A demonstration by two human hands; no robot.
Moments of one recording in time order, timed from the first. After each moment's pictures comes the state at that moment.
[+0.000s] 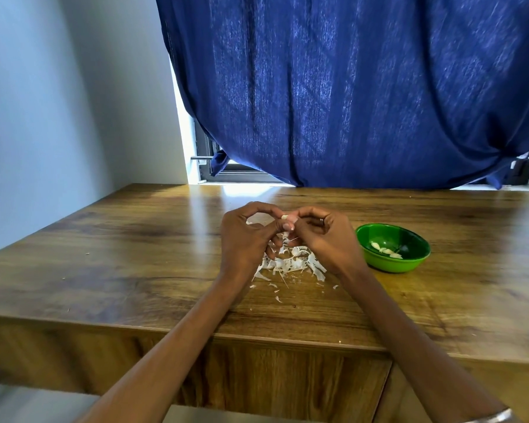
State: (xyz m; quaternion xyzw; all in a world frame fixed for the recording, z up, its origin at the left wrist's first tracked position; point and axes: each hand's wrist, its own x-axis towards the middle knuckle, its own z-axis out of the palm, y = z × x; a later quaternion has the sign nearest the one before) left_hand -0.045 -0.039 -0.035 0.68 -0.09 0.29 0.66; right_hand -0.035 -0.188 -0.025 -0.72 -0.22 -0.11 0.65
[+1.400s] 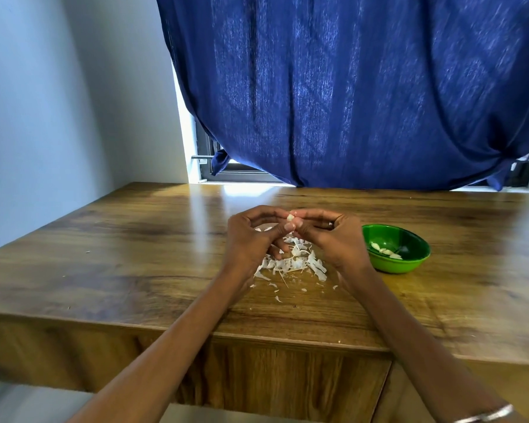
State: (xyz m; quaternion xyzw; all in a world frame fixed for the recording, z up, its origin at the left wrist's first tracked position) left_hand -0.042 -0.042 -0.036 0.66 -0.09 0.20 0.72; right_hand -0.031 -0.193 -0.026 -0.68 -0.16 -0.10 0.71
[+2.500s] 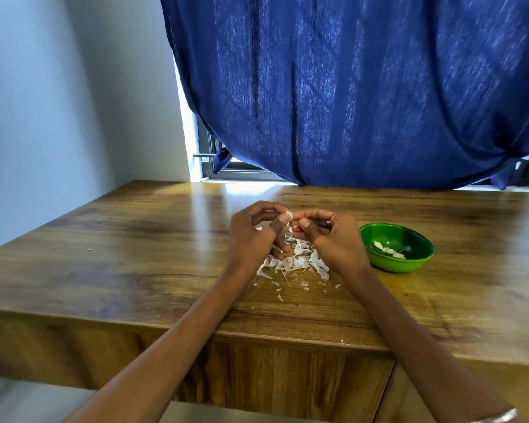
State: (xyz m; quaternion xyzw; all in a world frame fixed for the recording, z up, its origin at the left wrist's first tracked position) left_hand -0.038 -0.041 -0.040 0.69 -0.07 0.25 0.67; right_hand -0.033 -0.188 -0.025 -0.74 -0.17 -0.11 0.65
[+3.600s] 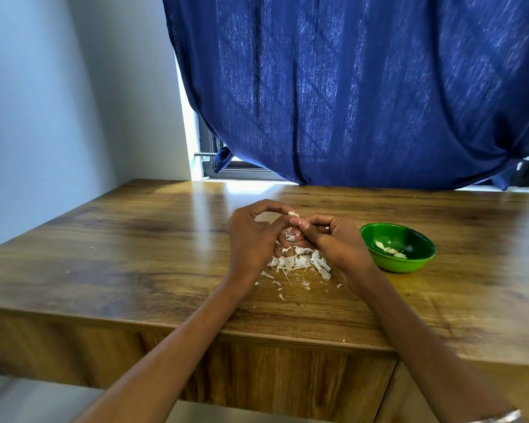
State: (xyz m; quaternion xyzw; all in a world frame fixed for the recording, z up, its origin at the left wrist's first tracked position) left_hand -0.042 -0.045 -0.036 0.71 -0.08 0.32 0.62; right_hand -0.030 -0.190 -0.025 -0.71 -0.13 -0.03 0.69
